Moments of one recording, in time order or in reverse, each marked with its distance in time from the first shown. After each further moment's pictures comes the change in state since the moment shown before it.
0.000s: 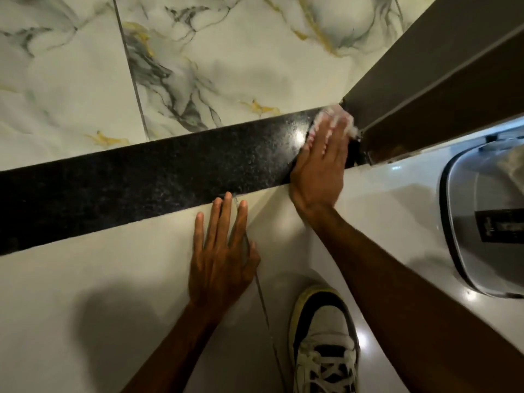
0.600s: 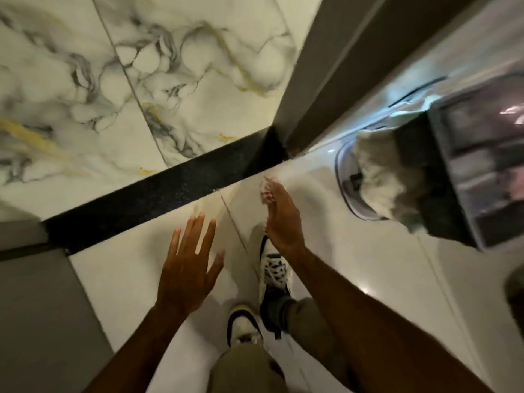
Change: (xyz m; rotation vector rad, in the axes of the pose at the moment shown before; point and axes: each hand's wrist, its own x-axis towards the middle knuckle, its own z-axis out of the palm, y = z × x) left_hand -0.050 0.050 -0.347 -0.040 -0.346 0.124; right_hand -0.133 -0.035 -0.326 0.498 -0.496 0.181
